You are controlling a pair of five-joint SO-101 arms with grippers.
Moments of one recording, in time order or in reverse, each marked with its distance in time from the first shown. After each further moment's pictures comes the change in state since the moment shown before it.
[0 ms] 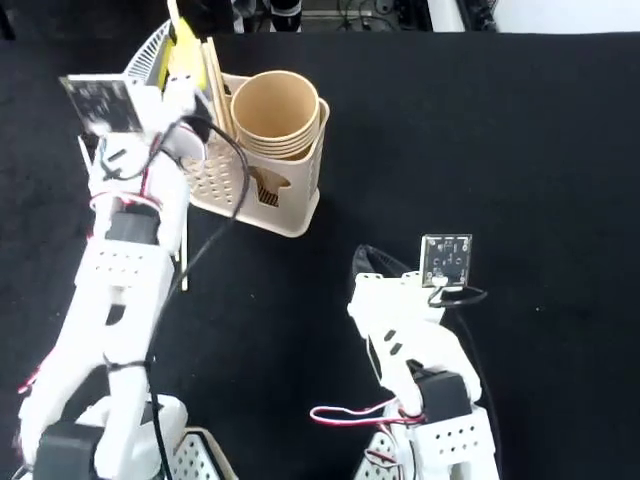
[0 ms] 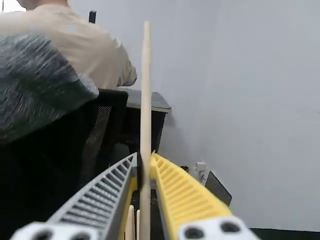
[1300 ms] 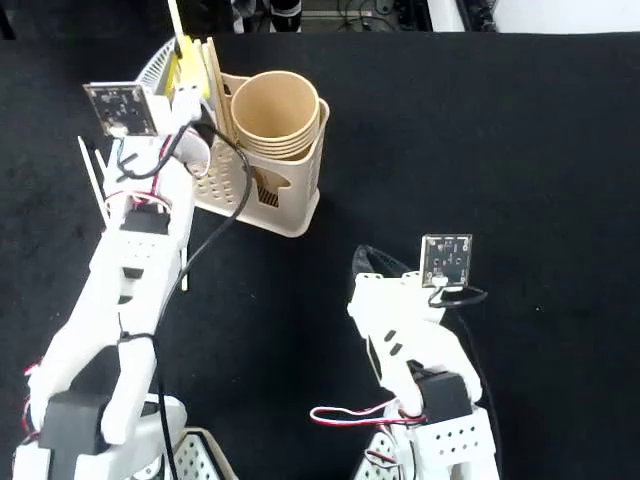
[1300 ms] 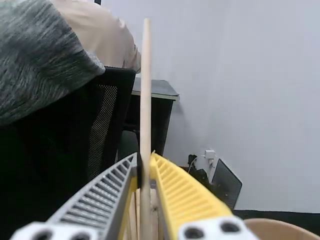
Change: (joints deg) left arm -0.1 6.9 5.7 -10.7 -2.8; right arm 0.0 0.0 0.0 0.0 0.0
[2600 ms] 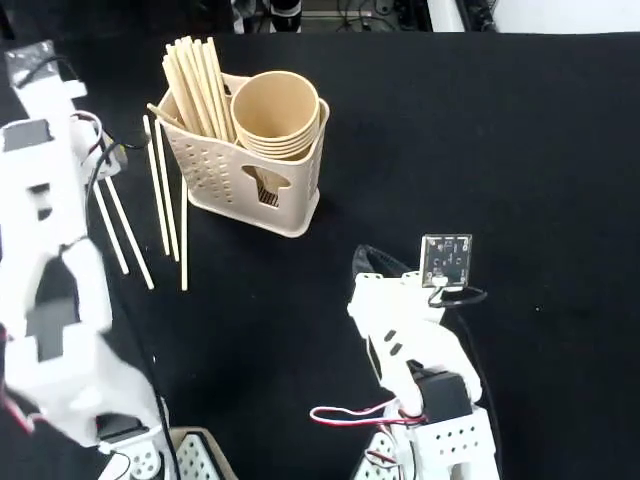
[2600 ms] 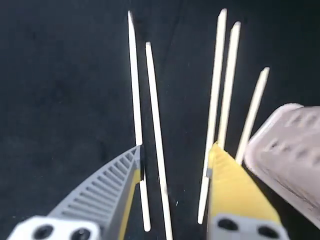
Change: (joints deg) left arm -23.5 36.5 -55.9 94.4 -5.4; right arm 0.0 0.0 0.0 0.0 0.0
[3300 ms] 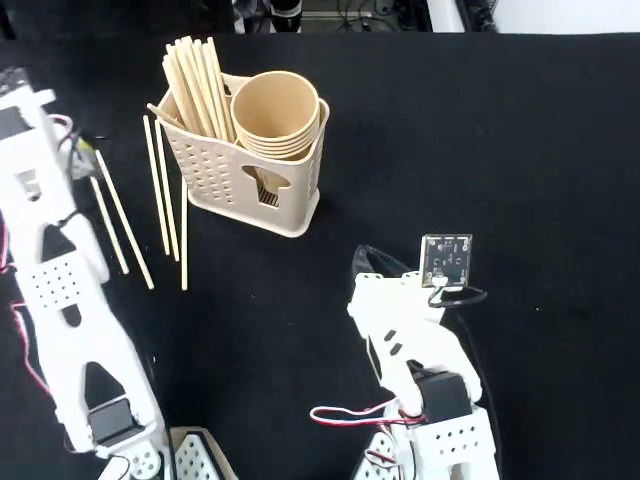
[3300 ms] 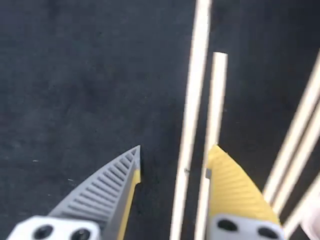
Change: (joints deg) left arm -8.4 51.2 -72.4 30.6 3.2; right arm 0.0 0.0 0.0 0.0 0.0
